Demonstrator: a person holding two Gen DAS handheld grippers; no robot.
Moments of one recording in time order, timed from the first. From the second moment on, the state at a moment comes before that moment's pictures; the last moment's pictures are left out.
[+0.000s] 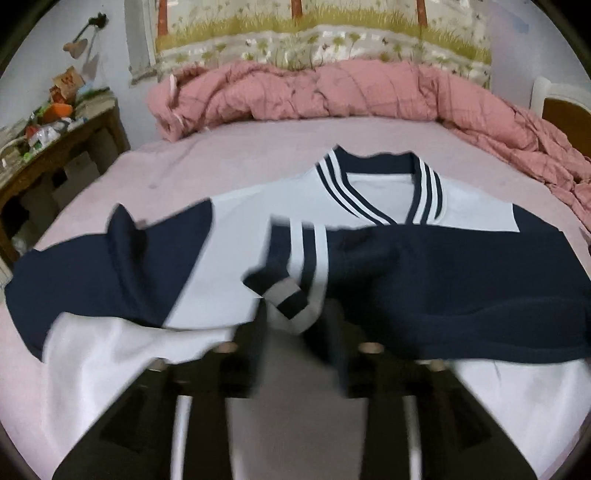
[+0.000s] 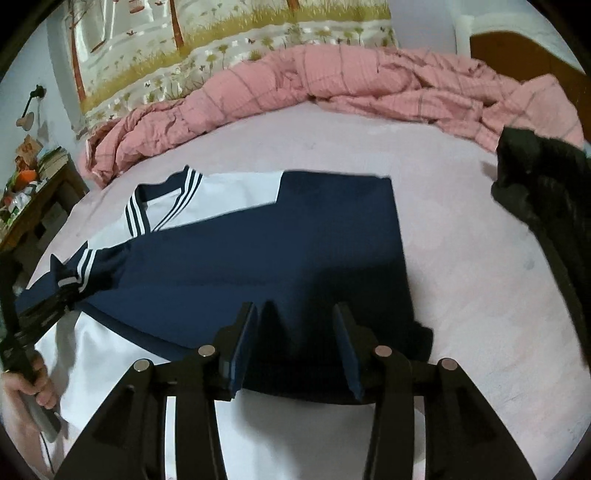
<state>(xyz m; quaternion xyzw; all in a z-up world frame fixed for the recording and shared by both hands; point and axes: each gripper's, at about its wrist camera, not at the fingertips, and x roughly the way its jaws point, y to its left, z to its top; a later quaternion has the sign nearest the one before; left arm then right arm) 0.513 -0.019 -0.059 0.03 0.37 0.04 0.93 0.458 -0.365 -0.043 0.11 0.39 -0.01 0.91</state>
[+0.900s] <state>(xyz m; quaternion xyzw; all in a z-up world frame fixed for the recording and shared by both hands) 0.423 0.295 -0.045 -0.23 0.31 0.13 0.91 0.449 -0.294 -0.023 0.02 0.34 -0.01 0.94</state>
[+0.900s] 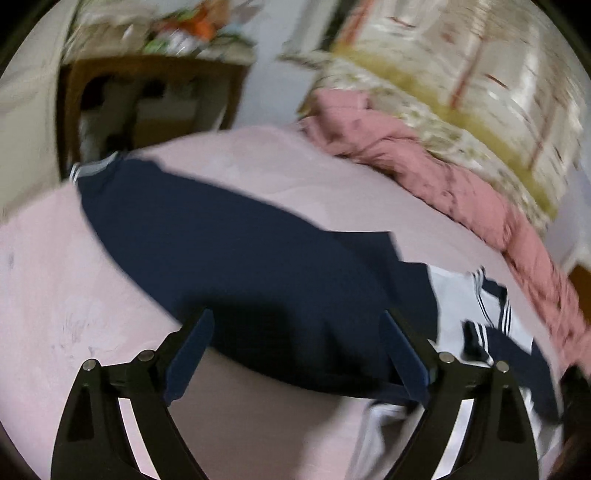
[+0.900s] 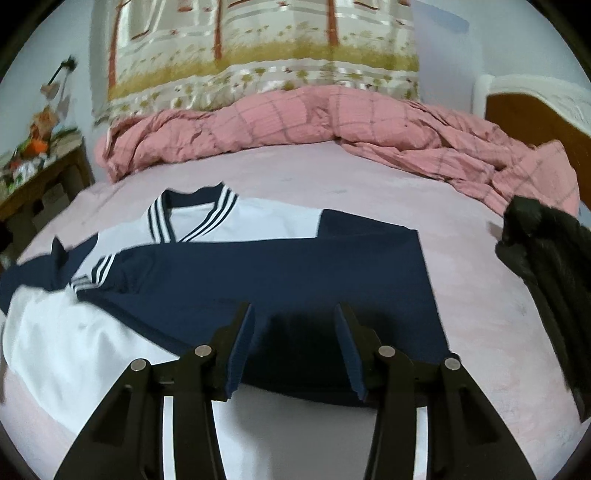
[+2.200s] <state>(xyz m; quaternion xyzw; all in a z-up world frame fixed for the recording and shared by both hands) 0.488 0.075 0.055 -0.05 0.22 -0.06 0.97 0.454 -0.284 -0.037 0.01 0.35 0.00 0.94</state>
